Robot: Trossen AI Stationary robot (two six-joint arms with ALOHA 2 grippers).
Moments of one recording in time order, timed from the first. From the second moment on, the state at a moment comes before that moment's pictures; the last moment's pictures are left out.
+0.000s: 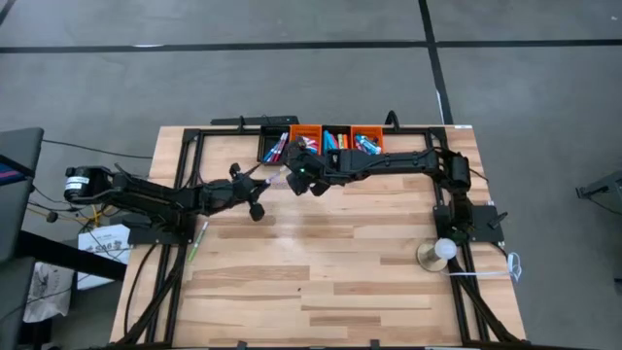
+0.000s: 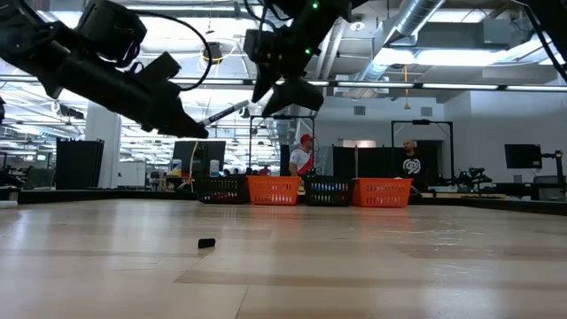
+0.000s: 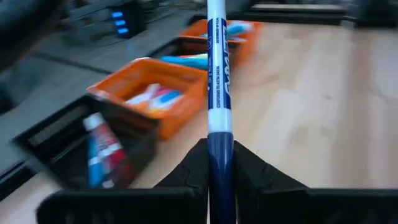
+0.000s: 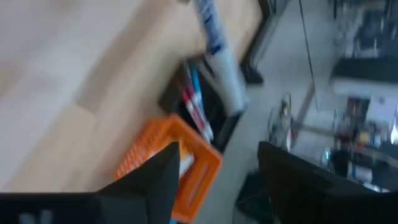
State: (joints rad) left arm 0.07 1.15 0.22 0.59 -0.45 0.01; right arm -0.12 1.99 1.70 -0.53 0.46 -1.12
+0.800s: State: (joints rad) left arm 0.53 1.45 0.52 0.37 -0.25 -0.17; right arm -0.36 1.93 1.59 -0.36 -0.29 -0.26
